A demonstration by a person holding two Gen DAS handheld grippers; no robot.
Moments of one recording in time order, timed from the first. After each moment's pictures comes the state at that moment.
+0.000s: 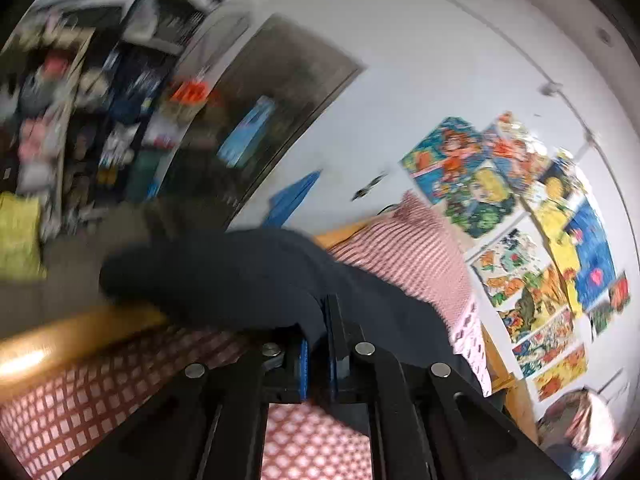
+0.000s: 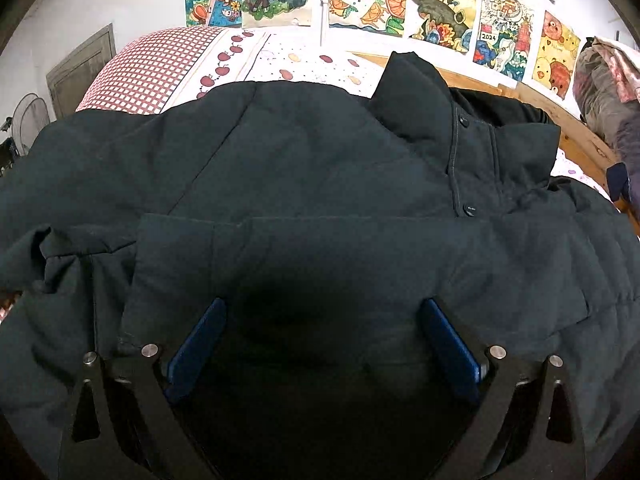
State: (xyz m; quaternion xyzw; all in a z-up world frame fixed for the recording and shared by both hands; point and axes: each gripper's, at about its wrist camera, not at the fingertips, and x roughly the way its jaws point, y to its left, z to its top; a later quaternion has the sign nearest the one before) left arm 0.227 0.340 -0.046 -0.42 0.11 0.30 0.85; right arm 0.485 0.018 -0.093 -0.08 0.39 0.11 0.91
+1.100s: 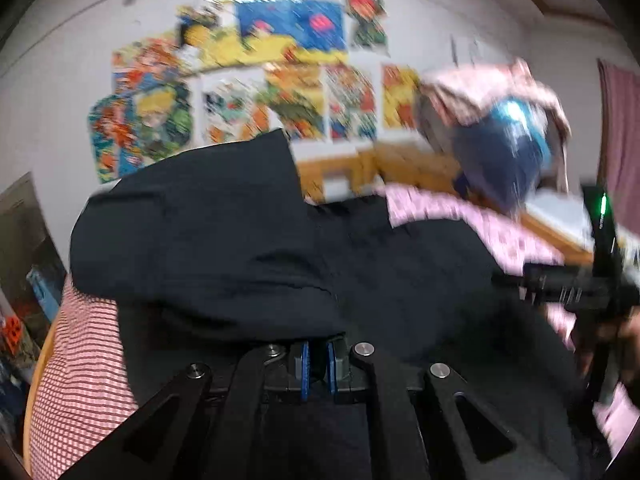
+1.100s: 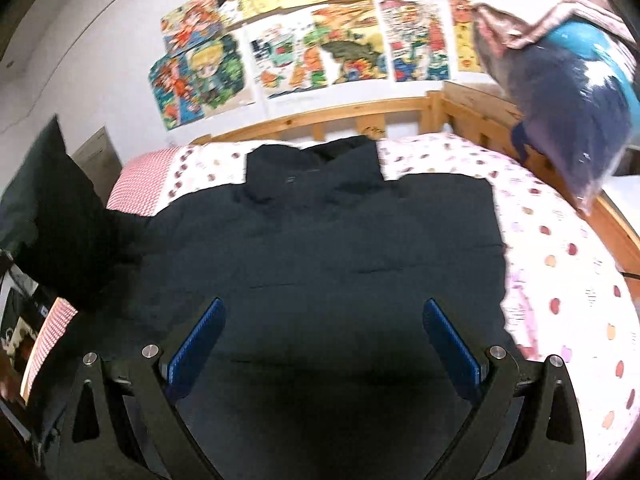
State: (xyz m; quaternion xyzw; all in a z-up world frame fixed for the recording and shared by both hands) left arm 0.367 -0.006 0.021 0.06 0.27 -0.05 0.96; right arm 0.420 -0.254 -0.006 0.06 0.33 0.12 0.93
